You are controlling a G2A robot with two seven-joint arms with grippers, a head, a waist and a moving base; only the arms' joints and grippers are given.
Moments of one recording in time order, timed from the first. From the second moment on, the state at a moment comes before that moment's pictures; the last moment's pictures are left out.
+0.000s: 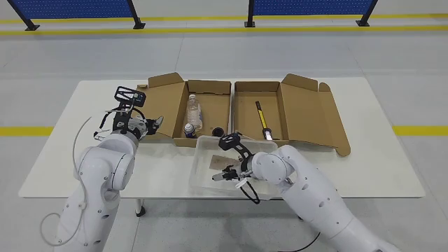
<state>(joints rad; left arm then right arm) 1.32 -1.18 -1.49 -1.97 1.43 -0.02 -0.90 -0.94 -1.32 0.80 -1.40 -0.70 0.02 1.04</state>
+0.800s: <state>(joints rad) 1.32 -1.18 -1.49 -1.97 1.43 -0.02 -0.90 -0.96 -1.28 0.88 -1.39 -0.82 0.00 1.17</state>
